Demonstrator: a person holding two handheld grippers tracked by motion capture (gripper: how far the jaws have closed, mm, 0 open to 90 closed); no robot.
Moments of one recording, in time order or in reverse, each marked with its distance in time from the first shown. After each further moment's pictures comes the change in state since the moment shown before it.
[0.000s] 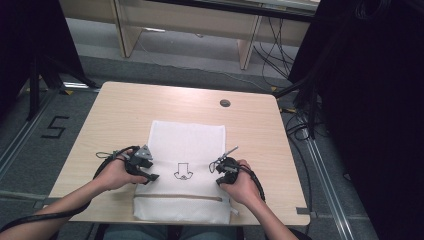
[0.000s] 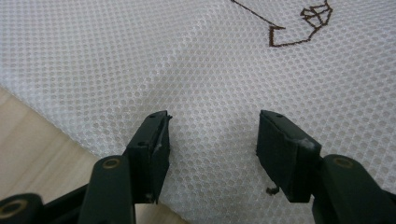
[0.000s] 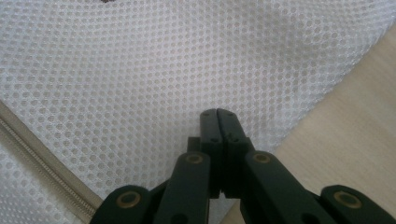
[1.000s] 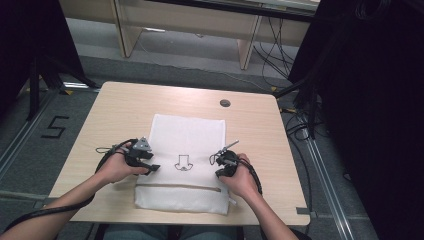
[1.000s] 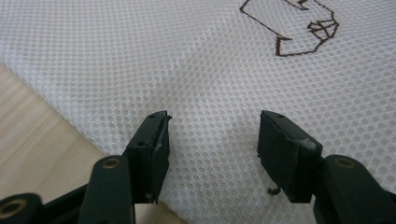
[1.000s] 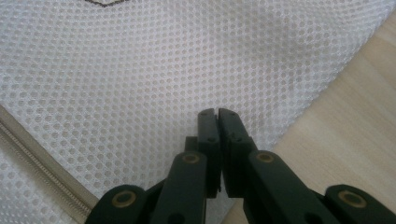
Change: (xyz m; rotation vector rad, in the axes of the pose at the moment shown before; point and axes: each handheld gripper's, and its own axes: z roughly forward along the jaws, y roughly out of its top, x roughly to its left) left arm 0.022 -0.002 0.010 -0.135 0.040 -0.059; right arm -0.014 0.014 0.007 -0.059 -0.026 0.018
